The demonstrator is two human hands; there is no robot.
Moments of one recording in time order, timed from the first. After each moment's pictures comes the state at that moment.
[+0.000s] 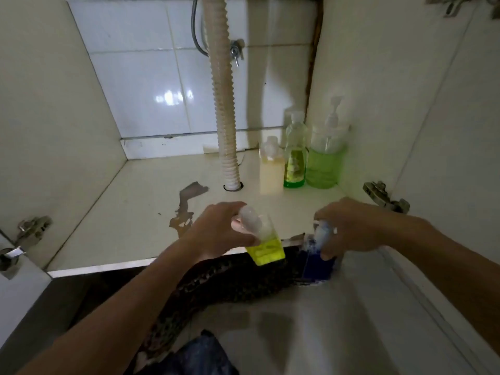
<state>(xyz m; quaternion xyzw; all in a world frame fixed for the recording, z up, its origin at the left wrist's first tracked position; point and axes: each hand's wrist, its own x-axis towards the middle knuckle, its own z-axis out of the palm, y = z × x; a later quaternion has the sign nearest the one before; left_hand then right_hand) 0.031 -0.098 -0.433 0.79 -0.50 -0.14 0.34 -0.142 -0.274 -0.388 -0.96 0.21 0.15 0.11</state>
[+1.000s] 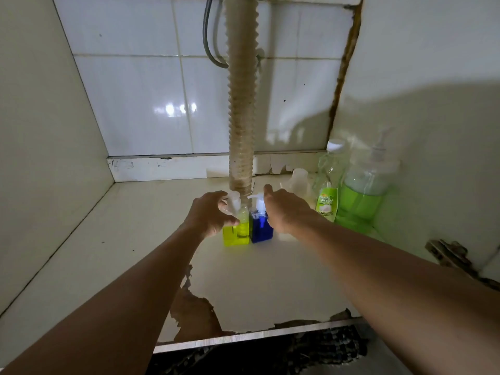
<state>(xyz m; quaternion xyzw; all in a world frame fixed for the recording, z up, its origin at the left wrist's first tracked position) 0.208 -0.199 -0.444 0.87 -0.32 -0.10 0.35 0.108 -0.324 -0.432 -0.97 0.25 -0.04 -0.02</state>
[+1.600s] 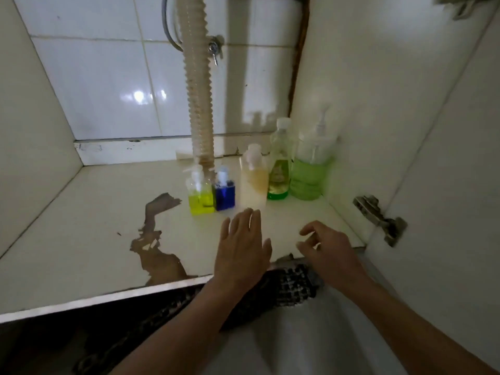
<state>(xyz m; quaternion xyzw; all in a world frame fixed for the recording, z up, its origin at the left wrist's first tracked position) 0.031 -0.199 -0.503 0.84 -0.48 0.10 0.24 -0.099 -0.312 -0.487 -0.86 0.33 -0.24 0.31</state>
